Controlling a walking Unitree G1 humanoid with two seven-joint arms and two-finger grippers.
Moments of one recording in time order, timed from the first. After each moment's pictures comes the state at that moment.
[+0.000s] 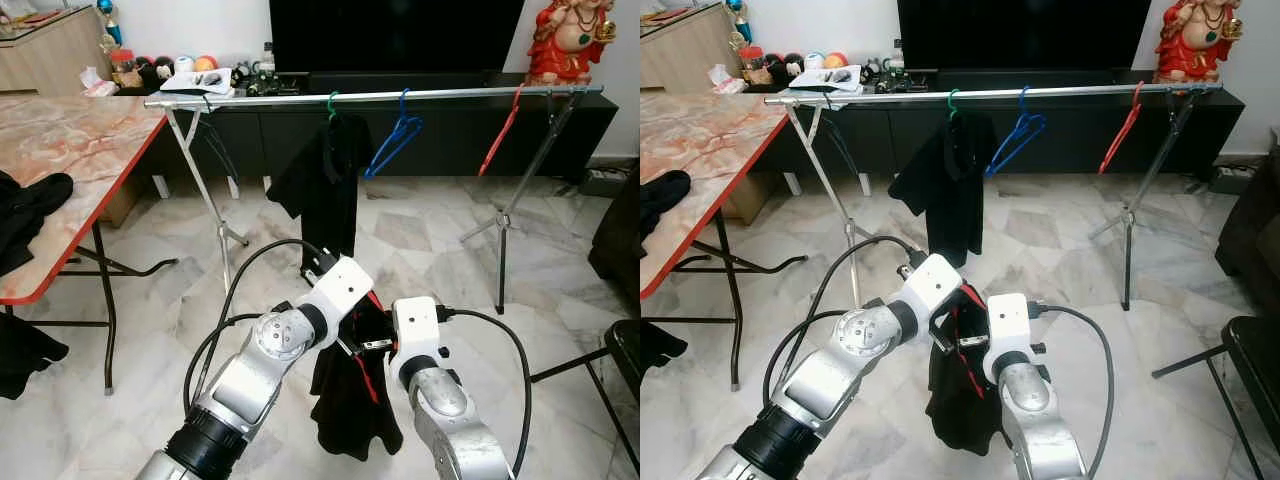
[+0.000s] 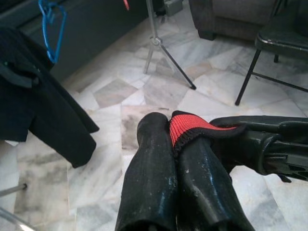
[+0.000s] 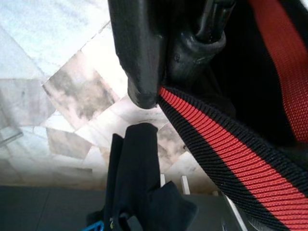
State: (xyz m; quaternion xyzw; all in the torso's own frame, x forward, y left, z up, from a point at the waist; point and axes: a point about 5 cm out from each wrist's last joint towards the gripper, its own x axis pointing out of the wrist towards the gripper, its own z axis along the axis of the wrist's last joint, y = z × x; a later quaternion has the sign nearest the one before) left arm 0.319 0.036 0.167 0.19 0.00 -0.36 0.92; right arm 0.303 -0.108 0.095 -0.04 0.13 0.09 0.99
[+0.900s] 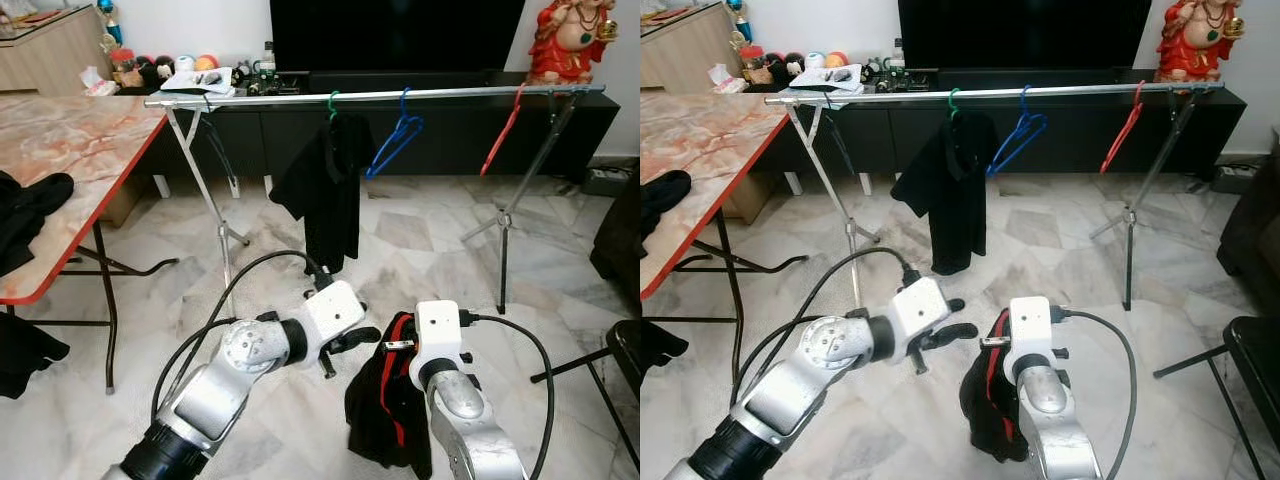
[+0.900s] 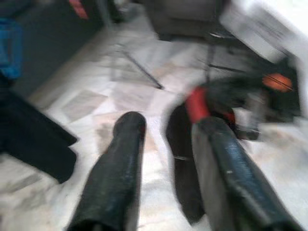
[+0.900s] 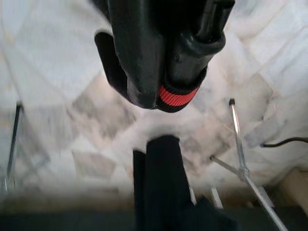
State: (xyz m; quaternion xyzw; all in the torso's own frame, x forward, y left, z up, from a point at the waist) left arm 0.305 0.070 0.168 0.20 -0.01 -0.43 0.88; right arm 0.302 -0.135 0.071 0.00 0.18 0.01 0.98
